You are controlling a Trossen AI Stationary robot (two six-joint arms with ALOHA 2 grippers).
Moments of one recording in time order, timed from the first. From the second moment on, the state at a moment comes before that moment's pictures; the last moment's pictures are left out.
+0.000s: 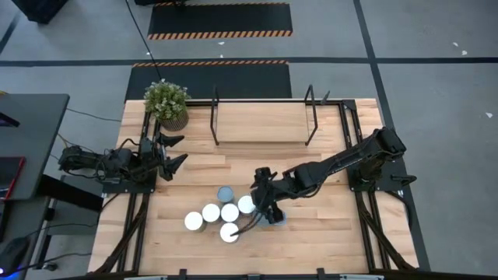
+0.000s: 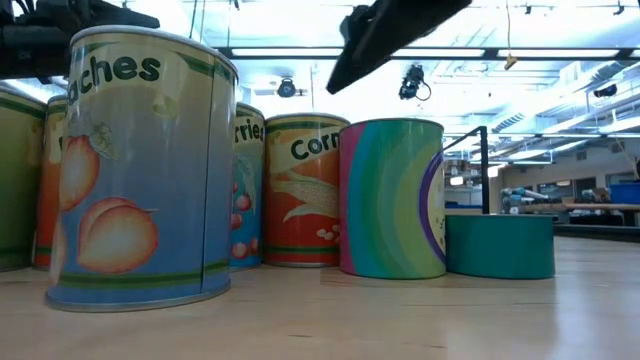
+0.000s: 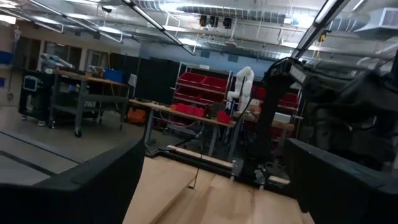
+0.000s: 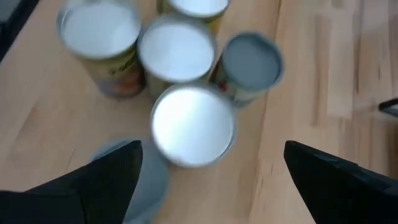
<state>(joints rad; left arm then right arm) -0.21 0.03 0.01 0.35 -0.56 -0.08 0.33 1.76 1.39 -0.56 0.19 -0.02</state>
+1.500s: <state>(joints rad) -0.20 0.40 0.17 0.25 -0.53 -0.07 0.23 1.76 1.47 -0.62 0.23 -0.18</state>
